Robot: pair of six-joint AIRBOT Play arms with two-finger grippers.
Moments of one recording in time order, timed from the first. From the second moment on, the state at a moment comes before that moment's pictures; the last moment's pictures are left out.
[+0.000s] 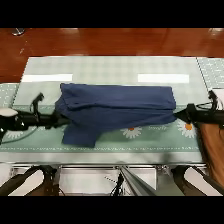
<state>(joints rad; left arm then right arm) 0.28 -1.12 0.57 0.64 -1.17 -1.12 -0.57 -1.09 0.66 -0.74 1.25 1.20</state>
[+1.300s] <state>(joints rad) 0.39 -1.56 1.35 1.09 -1.37 -1.49 -0.55 -1.59 1.21 -0.91 1.20 1.28</state>
